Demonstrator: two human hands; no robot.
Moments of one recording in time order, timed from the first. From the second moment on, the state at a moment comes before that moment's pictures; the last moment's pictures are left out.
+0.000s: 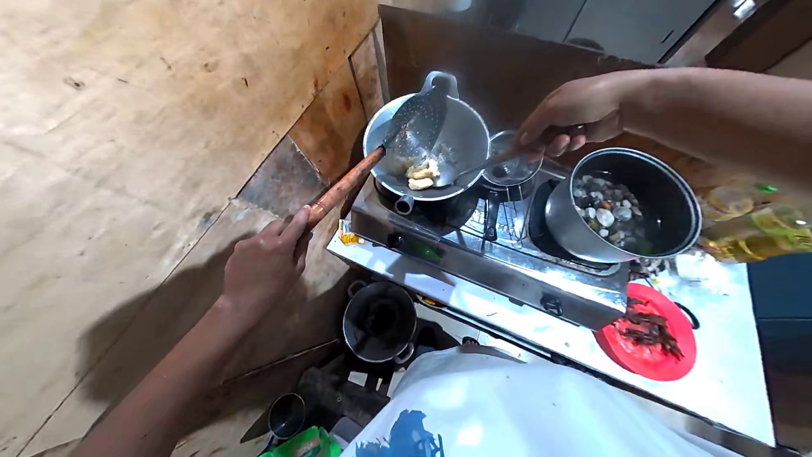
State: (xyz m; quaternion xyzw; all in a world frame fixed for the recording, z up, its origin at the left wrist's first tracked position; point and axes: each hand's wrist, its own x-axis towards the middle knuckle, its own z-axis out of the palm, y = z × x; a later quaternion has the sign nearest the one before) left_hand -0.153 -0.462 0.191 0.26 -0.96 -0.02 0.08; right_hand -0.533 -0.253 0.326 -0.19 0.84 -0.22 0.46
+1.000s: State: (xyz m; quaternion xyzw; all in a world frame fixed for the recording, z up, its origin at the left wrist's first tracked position) left_hand -0.166 -0.488 0.227 0.28 -0.96 0.00 0.02; right_hand -0.499 -0.169 0.294 -0.57 0.80 0.18 0.01
